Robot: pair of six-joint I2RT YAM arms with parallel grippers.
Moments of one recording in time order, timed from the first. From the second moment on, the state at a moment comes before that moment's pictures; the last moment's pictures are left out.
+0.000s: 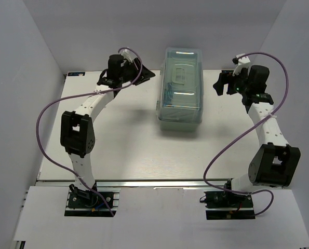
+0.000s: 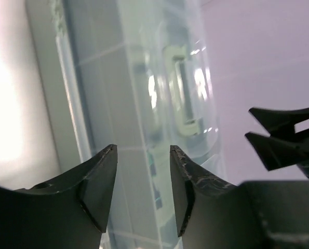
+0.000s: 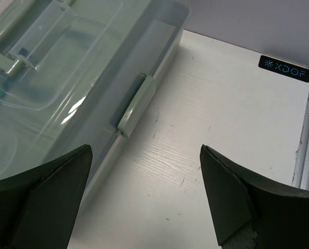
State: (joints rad) left arm -0.32 1.96 1.67 -0.06 0.48 -0.79; right arm -0.08 1.48 1.28 -0.19 -0.47 -0.18
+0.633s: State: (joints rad) left arm -0.43 2.04 1.65 -0.29 0.46 -0.62; right arm -0.08 1.22 1.26 -0.22 -0.46 -0.08
